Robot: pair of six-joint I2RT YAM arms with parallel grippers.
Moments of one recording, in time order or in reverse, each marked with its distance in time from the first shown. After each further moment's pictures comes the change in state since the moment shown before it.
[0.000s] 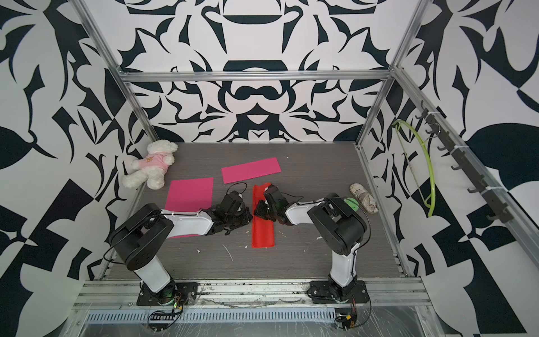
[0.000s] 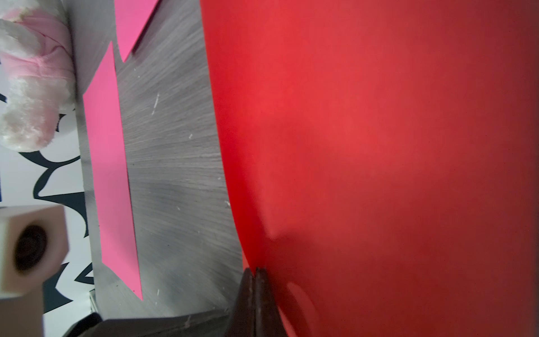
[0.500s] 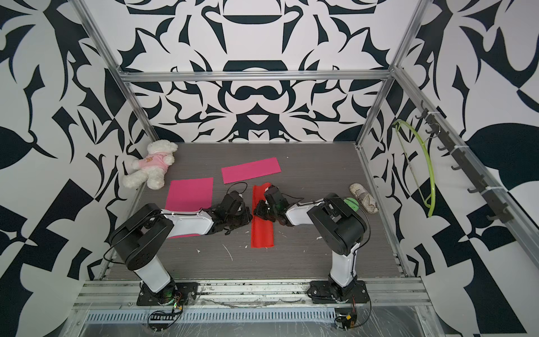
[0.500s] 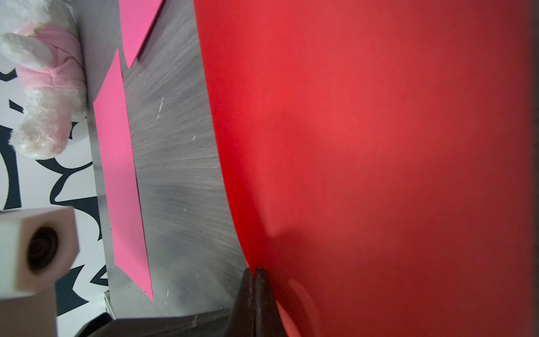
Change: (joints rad) left arm -0.001 0.002 0.008 -0.014 -0.001 0.000; right arm 0.000 0.000 -0.010 0.043 -0.008 0.051
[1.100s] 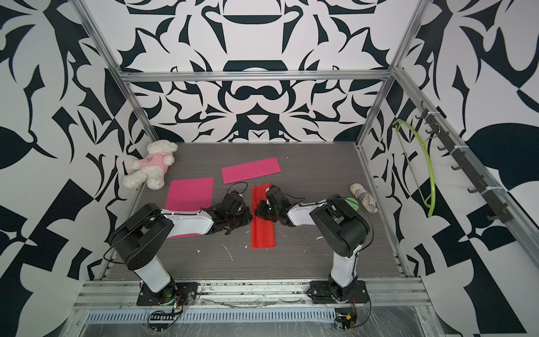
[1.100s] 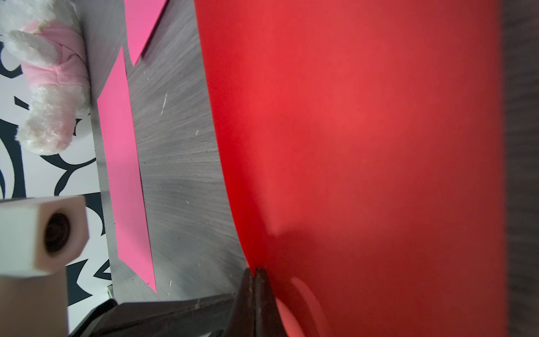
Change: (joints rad) left arm 0.000 0.000 0.006 -0.011 -0.001 0.000; right arm -0.004 -0.018 -0.020 -0.002 -0.022 0.002
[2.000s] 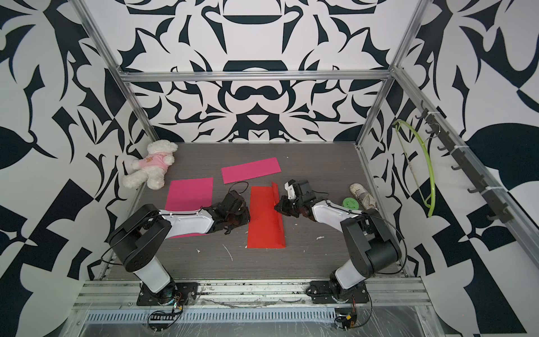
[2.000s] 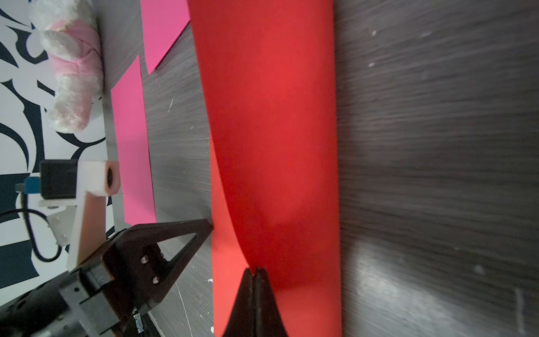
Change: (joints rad) left arm -0.005 -0.014 0.019 -0.073 -0.050 0.006; right arm -0.238 -0.264 -0.077 -0.281 -0.193 -0.267
